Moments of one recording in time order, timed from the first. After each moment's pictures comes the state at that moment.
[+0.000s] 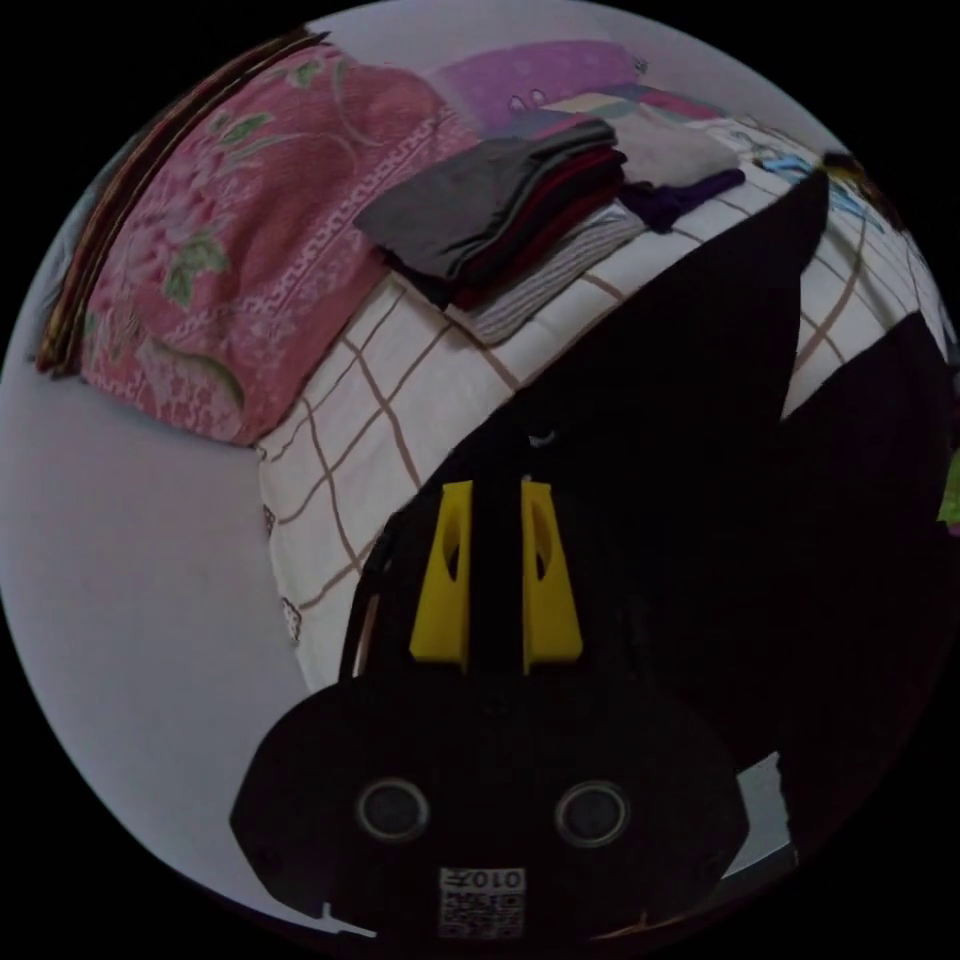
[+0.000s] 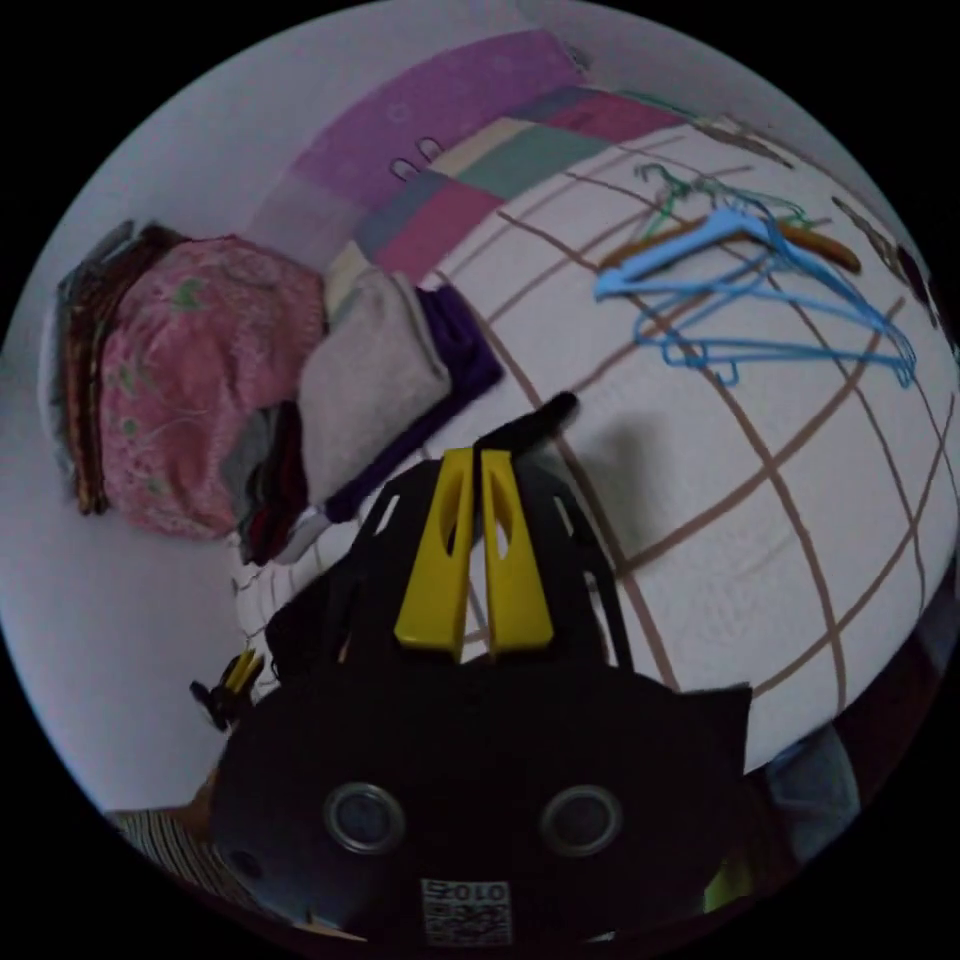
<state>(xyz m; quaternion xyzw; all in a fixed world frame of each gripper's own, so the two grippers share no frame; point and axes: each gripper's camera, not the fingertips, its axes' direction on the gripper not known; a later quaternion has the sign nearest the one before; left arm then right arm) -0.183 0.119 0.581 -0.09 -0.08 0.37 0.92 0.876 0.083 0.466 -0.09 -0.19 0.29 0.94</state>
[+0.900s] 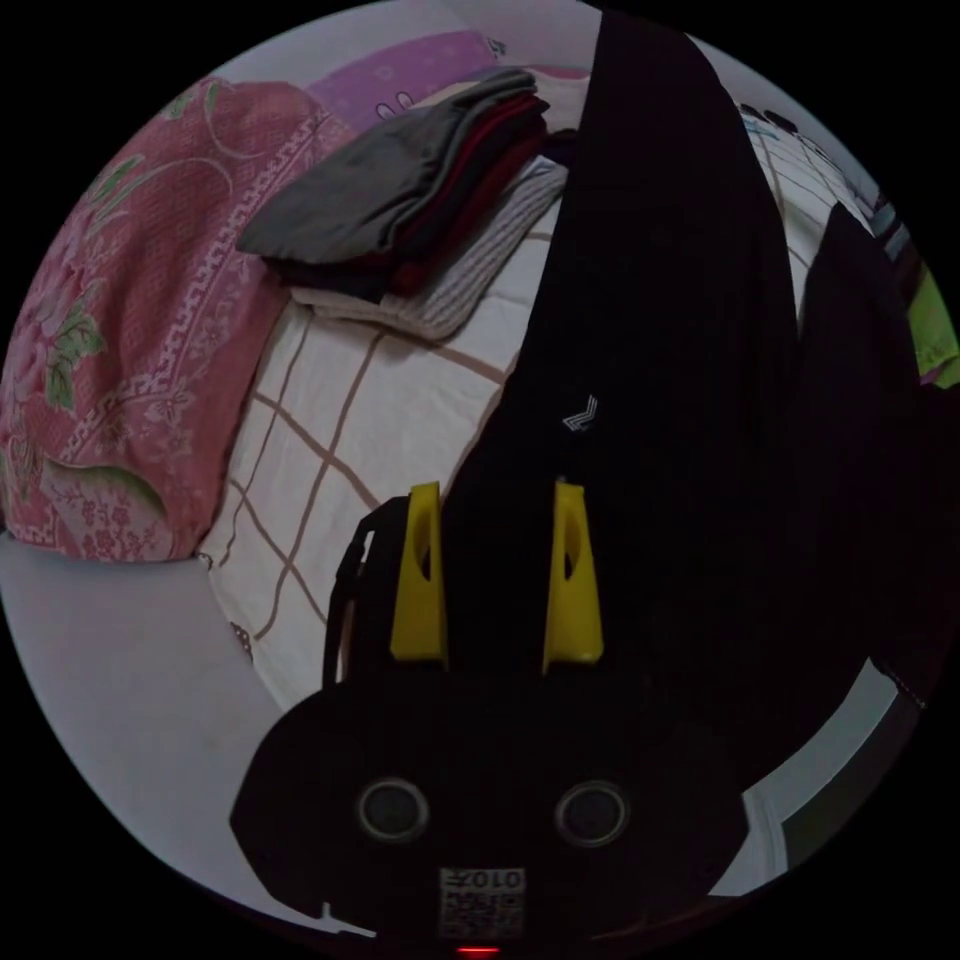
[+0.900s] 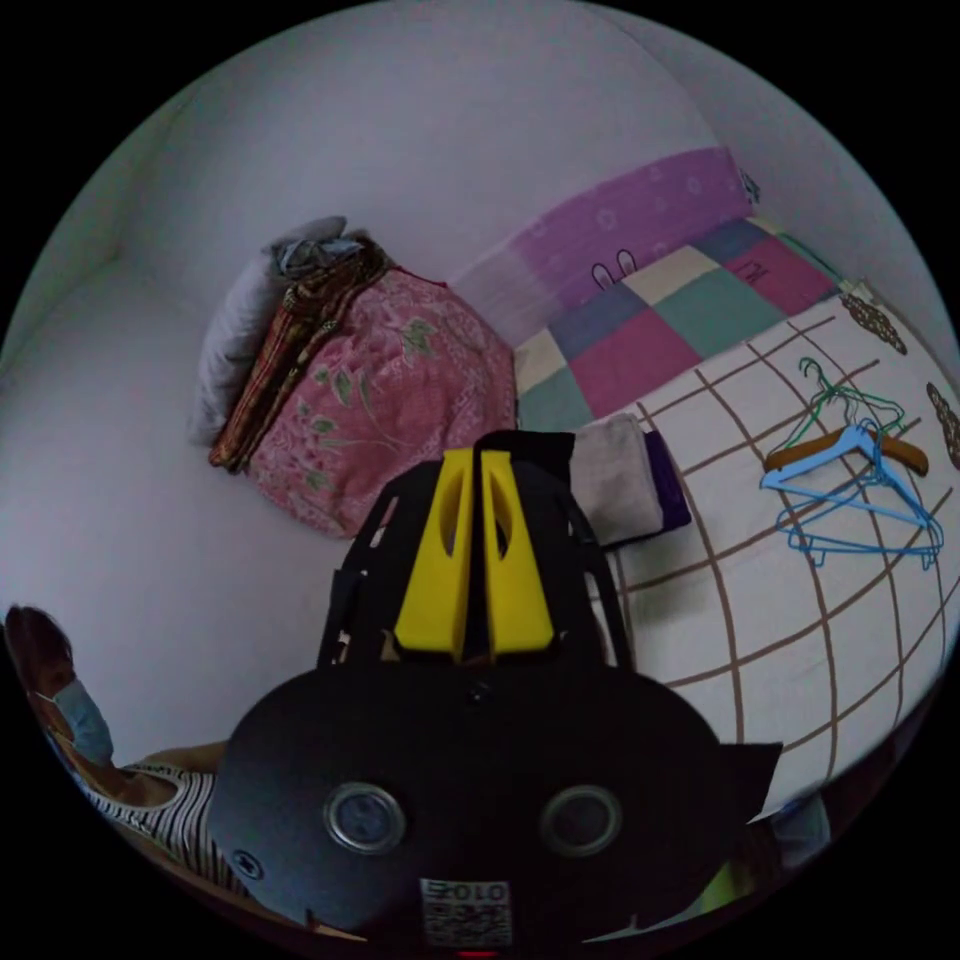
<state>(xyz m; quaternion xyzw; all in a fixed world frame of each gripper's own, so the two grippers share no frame) -0.270 0.007 0.737 -0.11 0.02 0.50 0.86 0.819 -0.058 0.280 0.05 -0.28 0.20 0.94</state>
